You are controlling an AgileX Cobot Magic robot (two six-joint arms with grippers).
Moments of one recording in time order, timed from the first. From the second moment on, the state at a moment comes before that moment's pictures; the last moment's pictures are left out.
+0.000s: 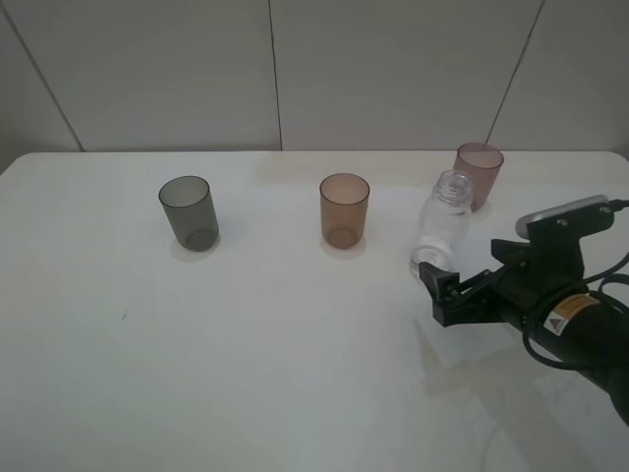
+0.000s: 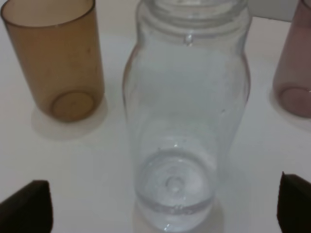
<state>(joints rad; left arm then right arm) -0.09 -0.01 -0.50 0.11 1.05 -0.02 0.48 1.84 -0.12 0.16 -1.20 -0.01</state>
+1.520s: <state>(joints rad) -0.09 -0.01 -0.50 0.11 1.05 -0.02 0.48 2.10 -0.41 0.26 -1.21 -0.01</state>
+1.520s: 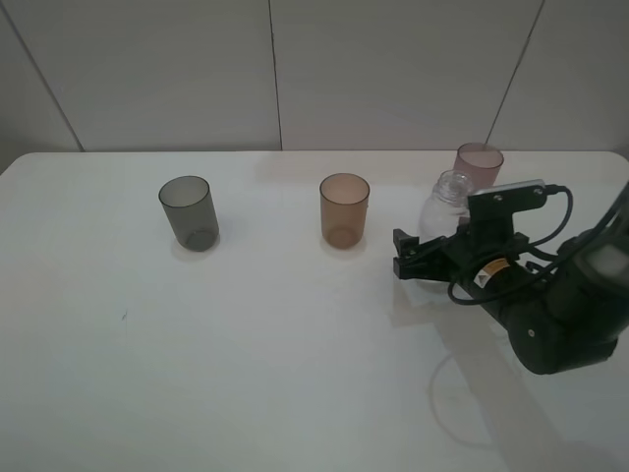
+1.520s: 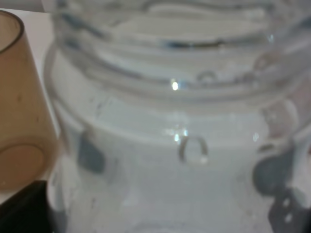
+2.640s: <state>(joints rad) -0.09 -0.01 -0.50 0.11 1.05 -0.02 0.48 2.07 -0.41 0.27 -1.19 -0.01</state>
